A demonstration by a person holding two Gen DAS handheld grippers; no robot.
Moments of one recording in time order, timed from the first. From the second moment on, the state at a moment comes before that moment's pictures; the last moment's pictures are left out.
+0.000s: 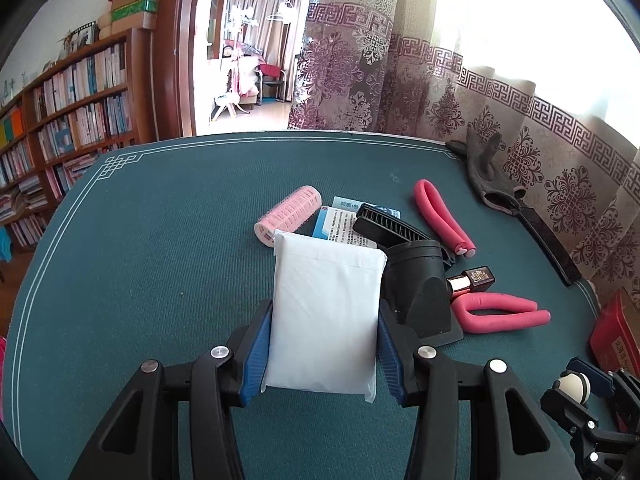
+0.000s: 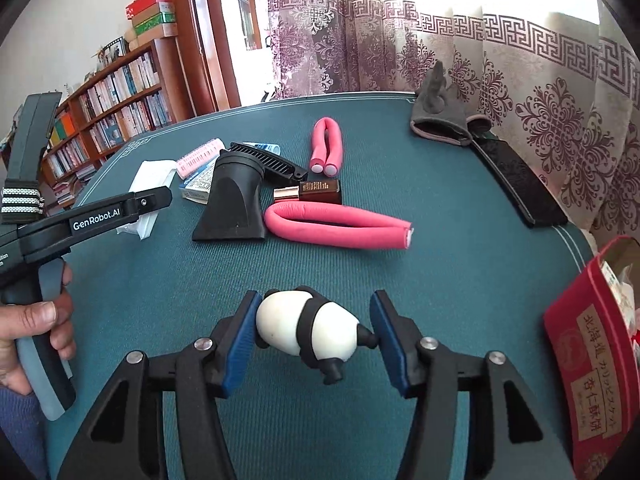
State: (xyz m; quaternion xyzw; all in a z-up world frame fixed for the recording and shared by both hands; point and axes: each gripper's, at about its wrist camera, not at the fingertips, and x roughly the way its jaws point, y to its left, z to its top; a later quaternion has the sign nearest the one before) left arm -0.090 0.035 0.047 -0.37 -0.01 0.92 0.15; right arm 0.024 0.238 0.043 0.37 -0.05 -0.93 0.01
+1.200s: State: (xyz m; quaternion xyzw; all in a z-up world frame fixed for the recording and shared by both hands) left arm 0.061 0.264 0.097 -0.33 0.09 0.86 0.39; right arm 0.215 0.446 0.098 0.26 -0.15 -0.93 -0.21
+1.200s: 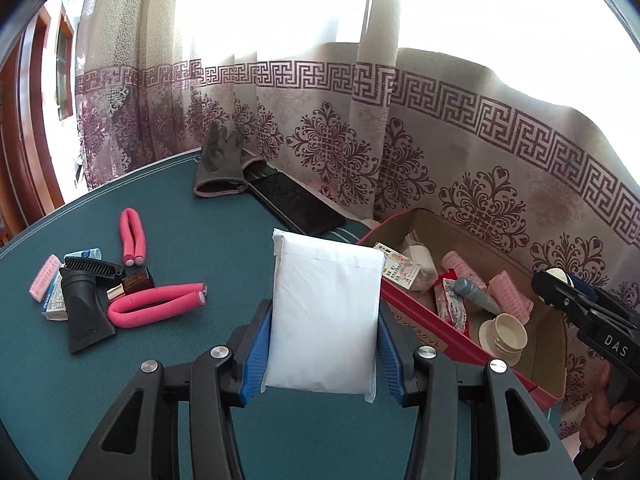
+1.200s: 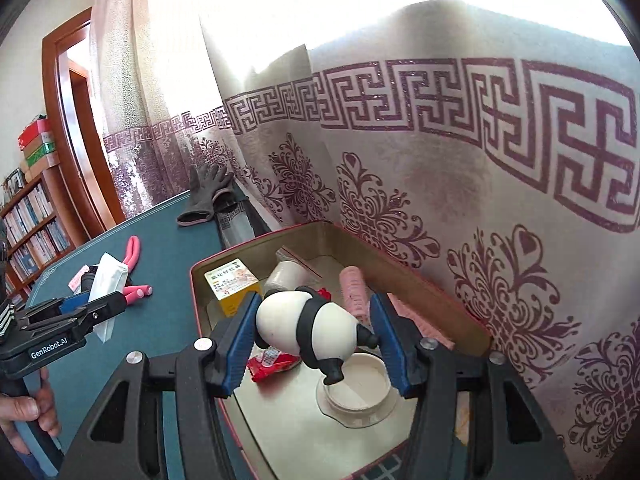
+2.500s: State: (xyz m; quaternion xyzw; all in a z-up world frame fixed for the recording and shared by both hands) left arm 0.055 0.255 0.081 -0.37 0.07 0.85 0.38; right arm 0.199 0.435 0.100 0.28 -0.16 -0.94 -0.14
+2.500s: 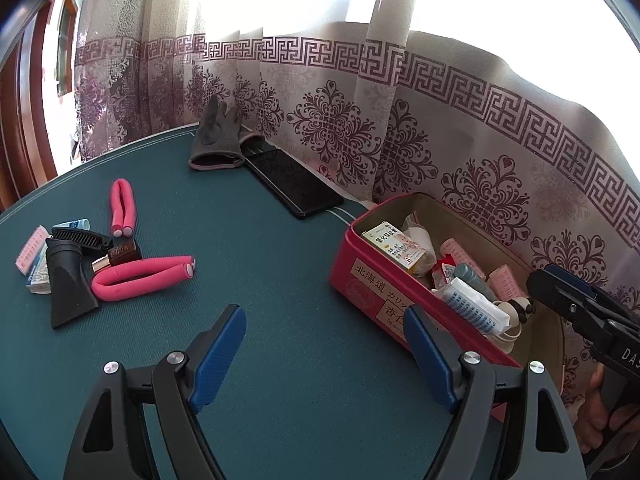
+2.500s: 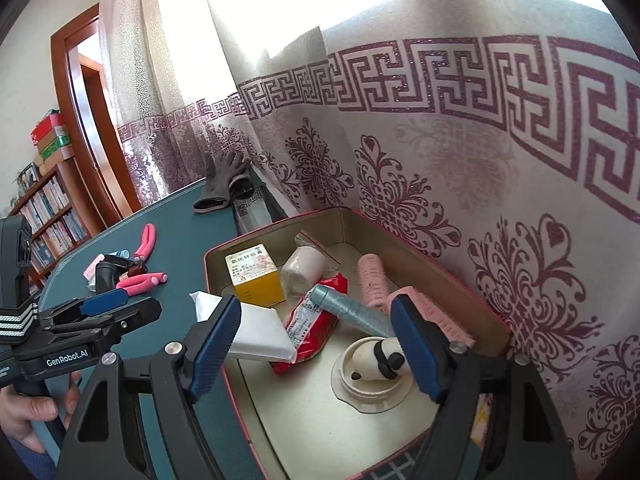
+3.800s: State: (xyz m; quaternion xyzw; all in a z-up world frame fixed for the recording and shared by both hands) left arm -0.021 0.099 0.058 -0.39 -0.03 0.90 0.21; right arm 0.112 0.320 0.091 0.31 -0.05 -0.95 -0.03
